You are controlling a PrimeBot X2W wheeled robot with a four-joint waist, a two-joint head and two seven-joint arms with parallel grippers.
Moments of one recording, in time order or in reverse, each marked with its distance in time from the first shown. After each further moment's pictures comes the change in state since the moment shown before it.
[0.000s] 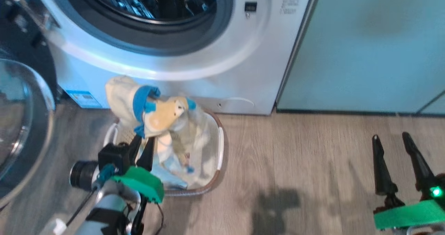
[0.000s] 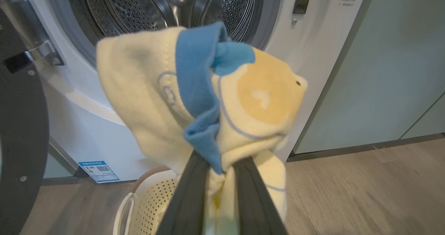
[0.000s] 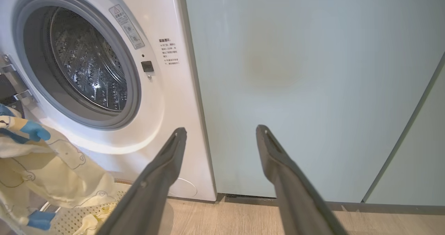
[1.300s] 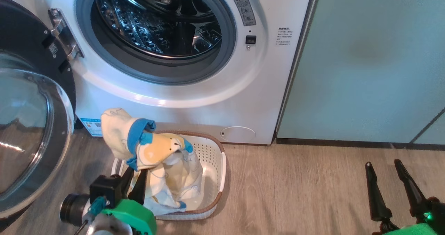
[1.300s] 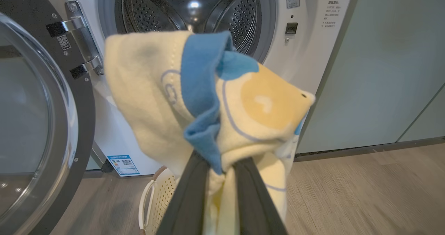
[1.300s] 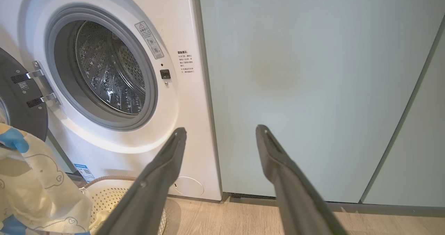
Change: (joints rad) left arm 0.232 0.057 0.013 -0.199 -0.012 0.059 0.065; right arm 0.127 0.000 0.012 -0.019 -0.008 0.000 0.014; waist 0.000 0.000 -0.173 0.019
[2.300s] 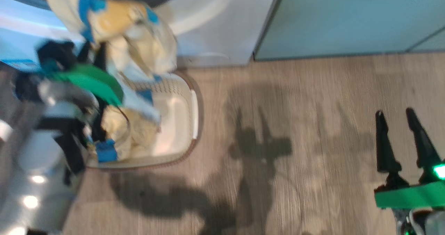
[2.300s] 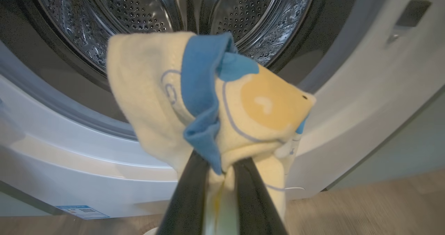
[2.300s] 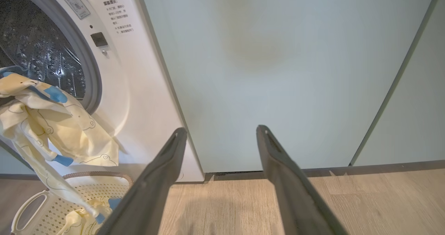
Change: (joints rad) left arm -0.629 0.054 0.072 0.303 -0.074 -0.061 0.090; right arm -0.193 0.000 0.013 -0.026 0.092 0.000 -0.011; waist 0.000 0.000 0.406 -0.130
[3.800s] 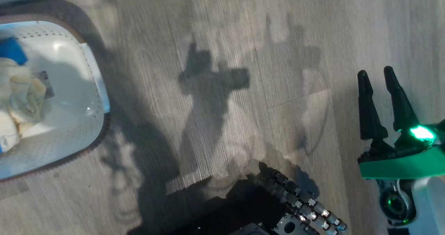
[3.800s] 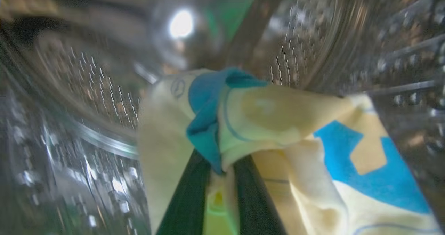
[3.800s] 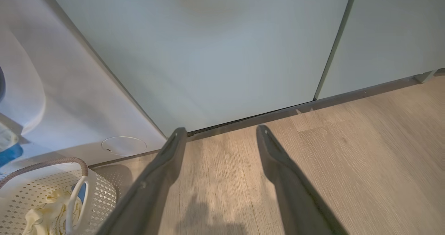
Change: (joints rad) left arm -0.973 0.418 -0.059 0.165 0.166 -0.139 0.282; right arm -0.170 0.002 0.142 0.004 0.233 0.000 0.000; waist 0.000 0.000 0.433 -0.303
